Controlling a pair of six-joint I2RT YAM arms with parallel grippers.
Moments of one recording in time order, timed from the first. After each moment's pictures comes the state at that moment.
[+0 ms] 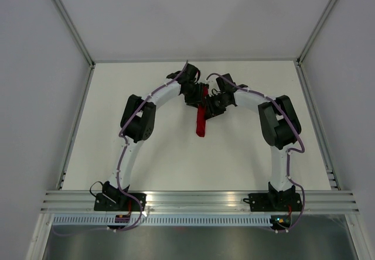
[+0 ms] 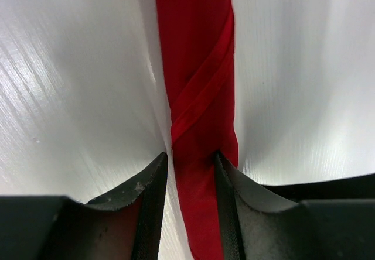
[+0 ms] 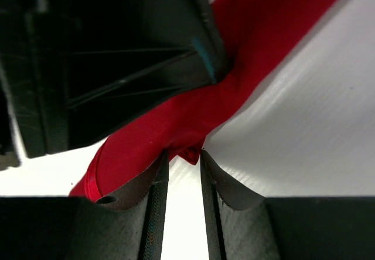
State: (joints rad) left arm -0.53 2.41 2.01 -0.64 0.24 -0.46; right arm 0.39 2.09 1.45 -0.43 -0.45 0.02
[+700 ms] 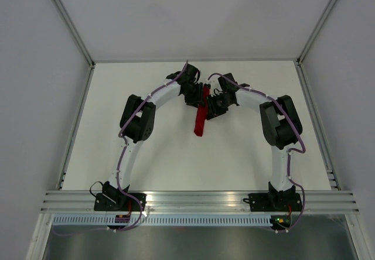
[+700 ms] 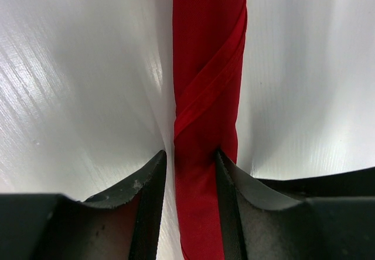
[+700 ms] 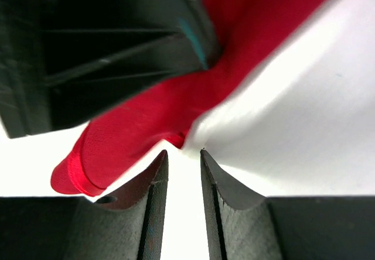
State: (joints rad) left arm -0.53 2.40 2.00 -0.62 0.25 -0.45; right arm 0.38 2.09 1.45 -0.47 -0.45 -0.01
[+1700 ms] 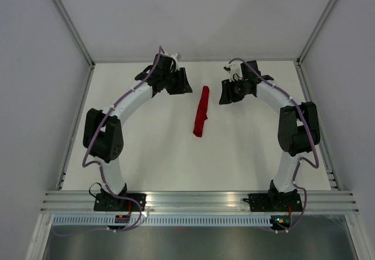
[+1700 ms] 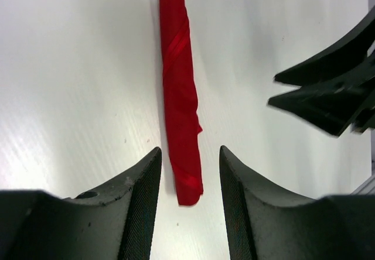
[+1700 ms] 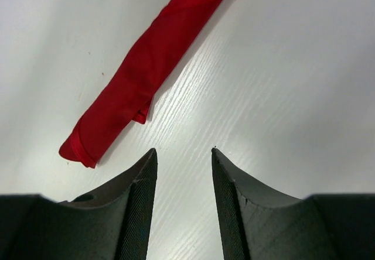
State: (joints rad) left arm -0.45 1.92 1.64 -0.46 0.26 -0.45; right arm 0.23 1.94 1.46 -0.49 -0.49 -0.05
